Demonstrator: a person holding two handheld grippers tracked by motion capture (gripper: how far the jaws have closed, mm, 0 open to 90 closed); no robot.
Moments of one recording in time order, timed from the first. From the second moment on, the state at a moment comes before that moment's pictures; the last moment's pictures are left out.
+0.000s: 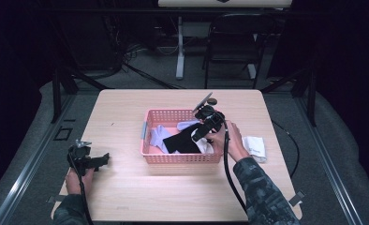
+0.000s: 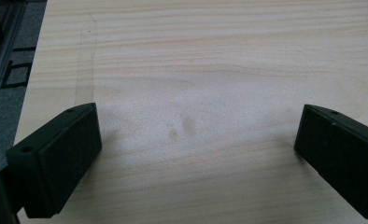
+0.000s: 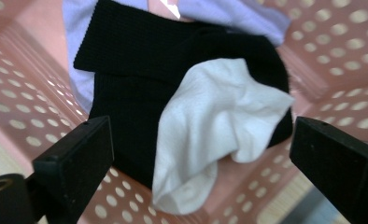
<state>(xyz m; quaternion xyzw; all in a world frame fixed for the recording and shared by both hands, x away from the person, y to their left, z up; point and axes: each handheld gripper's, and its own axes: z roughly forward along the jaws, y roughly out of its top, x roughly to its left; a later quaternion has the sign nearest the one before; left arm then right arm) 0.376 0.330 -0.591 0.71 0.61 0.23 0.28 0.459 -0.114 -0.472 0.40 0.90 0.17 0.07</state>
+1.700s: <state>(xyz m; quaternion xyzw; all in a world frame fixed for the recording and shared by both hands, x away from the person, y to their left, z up) 0.376 0.330 -0.591 0.71 0.61 0.23 0.28 0.454 -0.127 -0.445 0.42 0.88 0.19 0.05</state>
